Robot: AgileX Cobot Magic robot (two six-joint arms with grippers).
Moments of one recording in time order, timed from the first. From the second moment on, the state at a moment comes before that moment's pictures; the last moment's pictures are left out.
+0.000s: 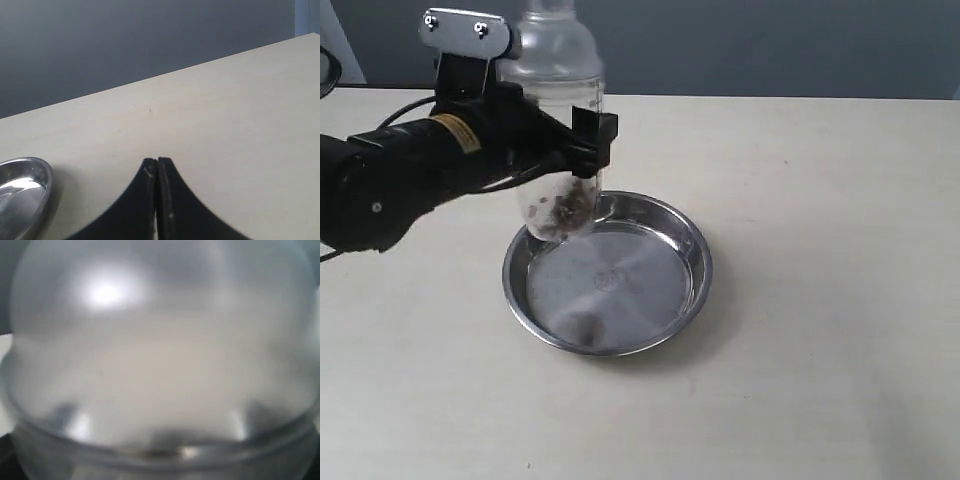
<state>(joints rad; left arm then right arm) -0.49 1.54 -0.75 -0.12 -0.36 -0.06 -0.08 0.01 0.00 0.38 0.32 -0.07</state>
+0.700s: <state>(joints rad) -0.58 1.50 -0.70 -0.05 -0.34 0.03 -0.08 0.01 0.00 0.38 0.32 -0.07</state>
